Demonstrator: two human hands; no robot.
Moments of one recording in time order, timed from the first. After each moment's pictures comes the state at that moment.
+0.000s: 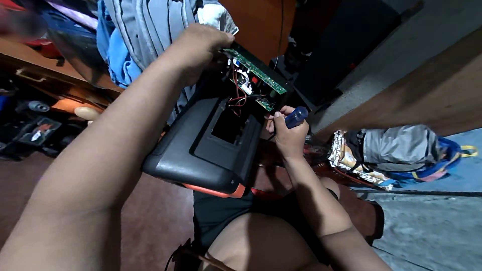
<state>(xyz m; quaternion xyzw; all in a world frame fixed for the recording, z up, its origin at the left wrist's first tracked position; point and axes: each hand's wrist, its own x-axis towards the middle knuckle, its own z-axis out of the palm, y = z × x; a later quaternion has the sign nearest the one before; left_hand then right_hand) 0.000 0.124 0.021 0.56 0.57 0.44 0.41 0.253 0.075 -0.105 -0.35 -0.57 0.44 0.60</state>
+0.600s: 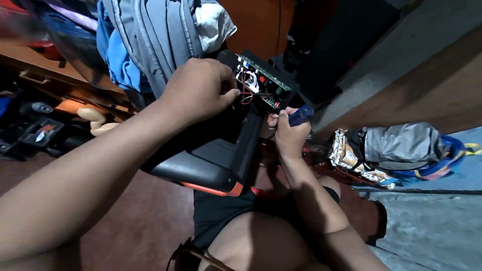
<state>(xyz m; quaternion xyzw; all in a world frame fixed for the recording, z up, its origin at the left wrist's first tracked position) 0.025 0.050 0.018 0.79 0.57 0.21 0.03 0.245 0.066 -0.095 -0.43 -0.51 0.40 0.64</state>
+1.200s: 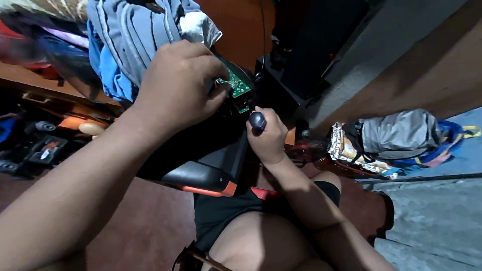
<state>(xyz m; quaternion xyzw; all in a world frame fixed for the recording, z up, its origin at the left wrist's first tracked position) 0.036 0.036 0.041 0.84 0.46 0.26 -0.11 0.232 0.048 -0.091 -0.38 -0.72 -0.01 0.58</state>
